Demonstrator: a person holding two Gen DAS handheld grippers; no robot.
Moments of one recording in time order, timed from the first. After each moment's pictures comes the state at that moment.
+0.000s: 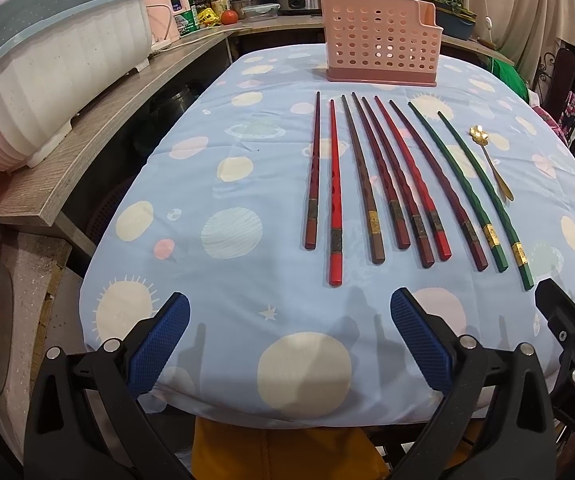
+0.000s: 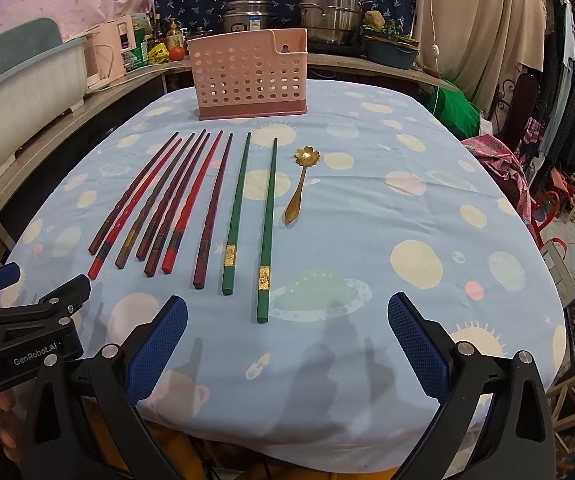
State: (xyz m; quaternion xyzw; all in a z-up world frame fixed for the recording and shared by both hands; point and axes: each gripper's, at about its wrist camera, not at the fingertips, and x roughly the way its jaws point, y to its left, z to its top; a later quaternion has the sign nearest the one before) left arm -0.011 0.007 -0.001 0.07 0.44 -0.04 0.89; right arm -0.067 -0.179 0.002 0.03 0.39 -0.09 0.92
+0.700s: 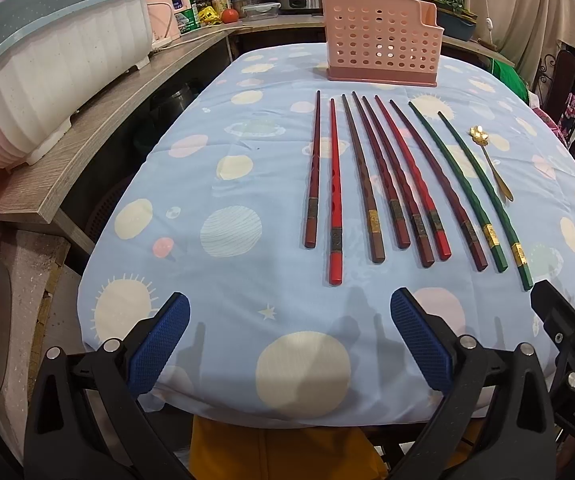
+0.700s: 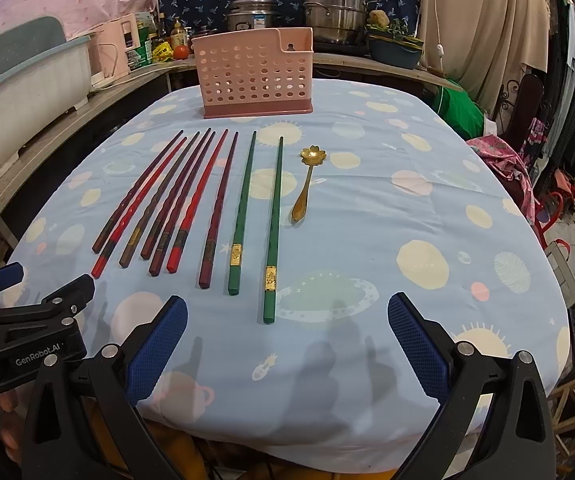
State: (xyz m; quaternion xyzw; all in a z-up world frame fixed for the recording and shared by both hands) left arm -0.011 0.007 -0.002 0.07 0.44 -0.04 0.89; right arm -0.066 -0.176 0.000 0.03 0.39 -0.08 0.92
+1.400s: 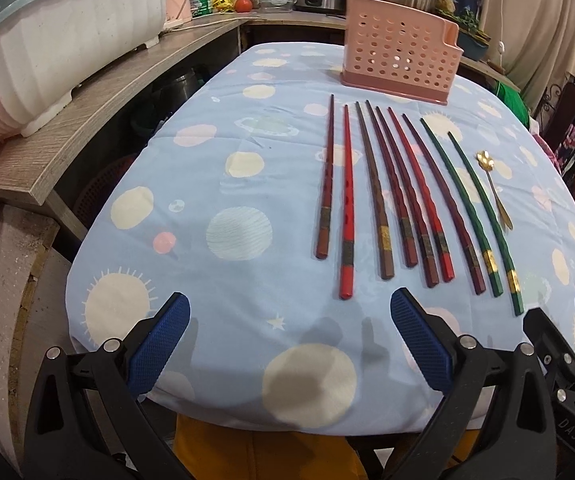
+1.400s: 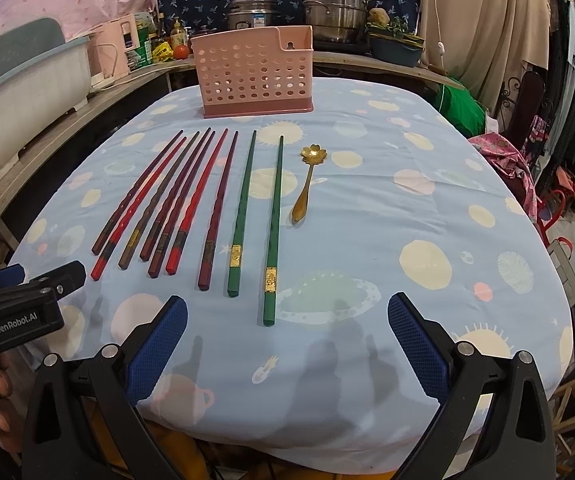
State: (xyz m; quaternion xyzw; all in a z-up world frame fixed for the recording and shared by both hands) left arm 0.002 0.030 -0.001 0.01 0.45 -0.04 0.89; right arm -0.063 -0.179 0.000 0.03 0.39 -0.08 0.92
